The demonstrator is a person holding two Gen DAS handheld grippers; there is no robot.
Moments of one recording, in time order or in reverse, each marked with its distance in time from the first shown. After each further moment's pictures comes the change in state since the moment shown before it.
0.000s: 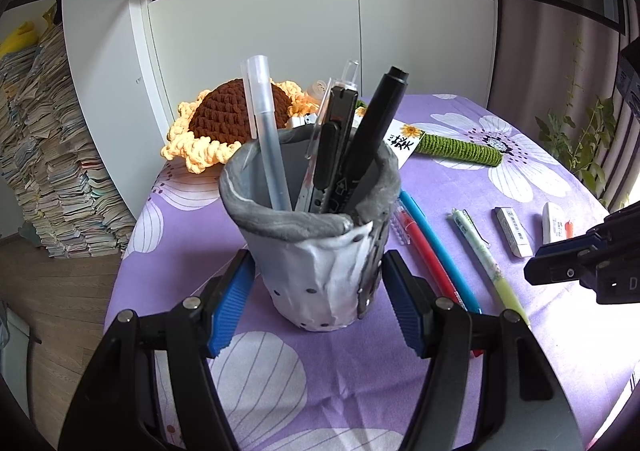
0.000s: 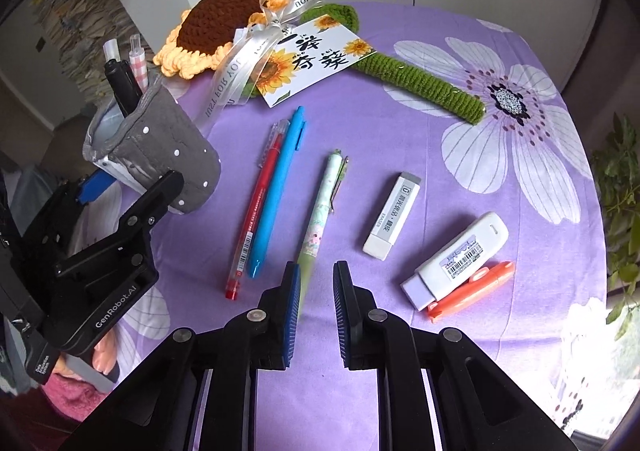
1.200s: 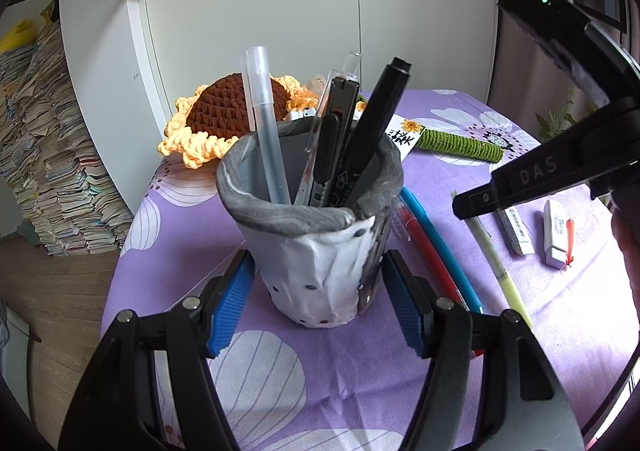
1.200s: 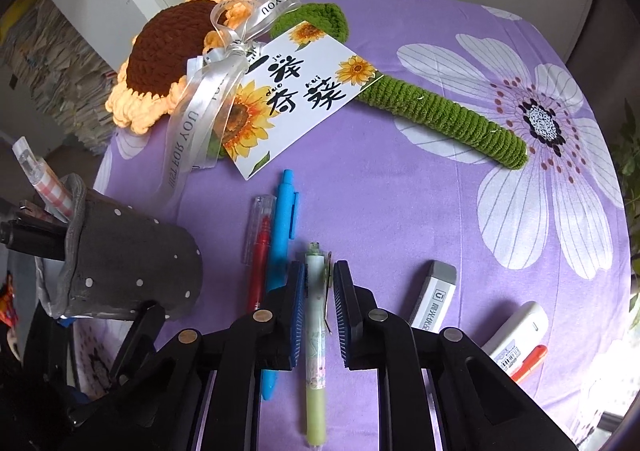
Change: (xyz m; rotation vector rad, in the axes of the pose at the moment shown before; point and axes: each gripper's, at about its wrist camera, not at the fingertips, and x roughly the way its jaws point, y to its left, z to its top) left arm 0.004 -0.002 0.000 -0.002 0.015 -0.003; right arm 0.050 0.010 0.071 0.120 0.025 0.006
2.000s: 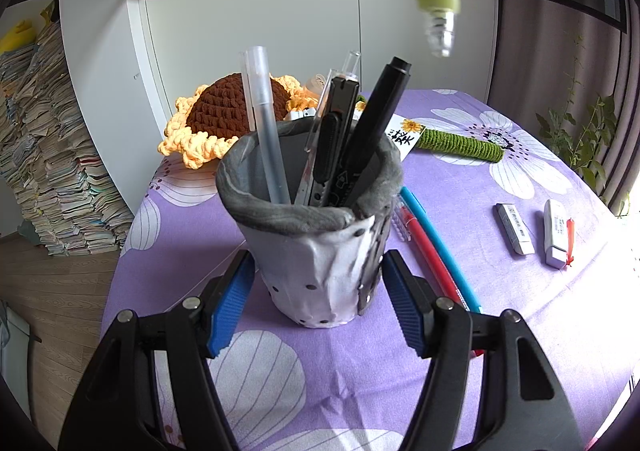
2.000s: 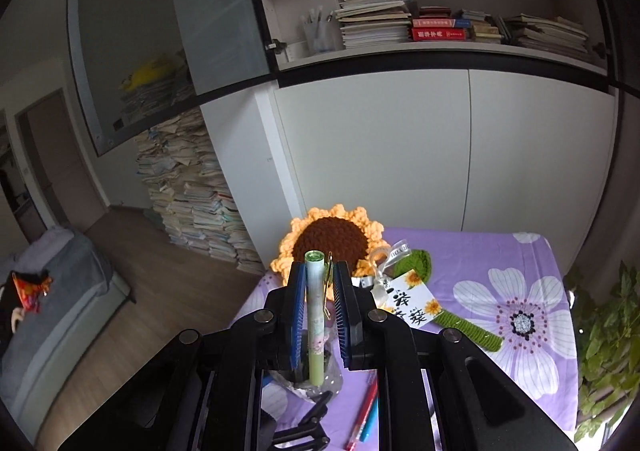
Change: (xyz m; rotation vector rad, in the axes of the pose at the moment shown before) left arm 0.000 0.000 0.000 0.000 0.001 0.000; right arm -0.197 0.082 0.001 -0.255 -0.584 0.194
